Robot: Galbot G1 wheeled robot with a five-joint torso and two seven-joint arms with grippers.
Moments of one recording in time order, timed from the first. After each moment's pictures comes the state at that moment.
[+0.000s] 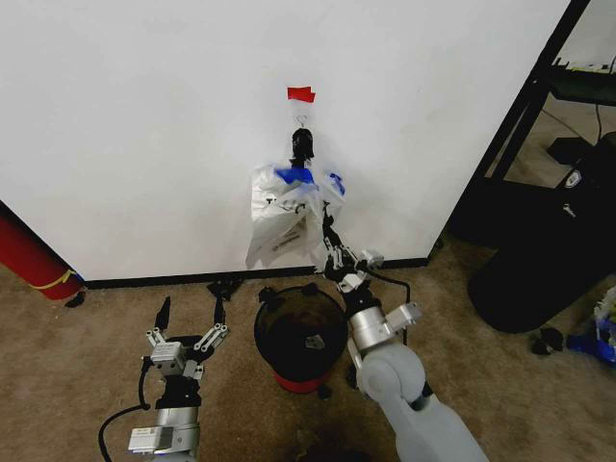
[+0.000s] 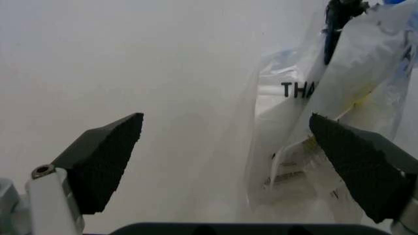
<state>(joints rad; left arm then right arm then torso) 1.67 -1.28 -0.41 -2.08 -0.15 -0.50 -0.27 -1.22 1.38 0.12 1.99 0.55 0.15 0.03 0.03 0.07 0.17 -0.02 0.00</state>
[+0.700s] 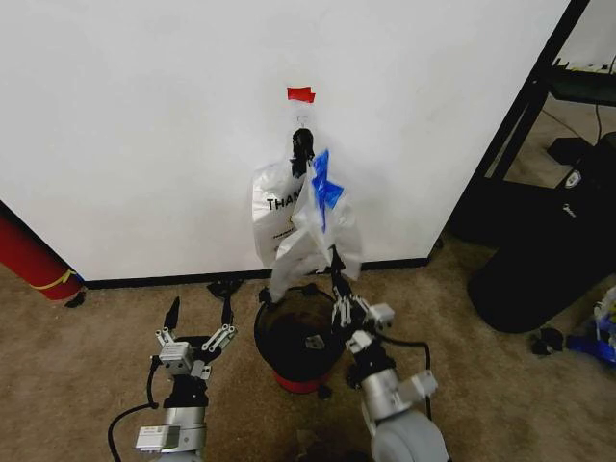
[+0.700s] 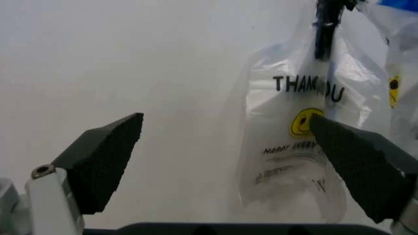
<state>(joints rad) 1.66 -1.27 -0.37 -2.06 -0.17 -0.51 -0.26 -1.55 1.39 0.16 2.11 0.31 0.24 -0.04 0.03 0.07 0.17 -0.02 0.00</state>
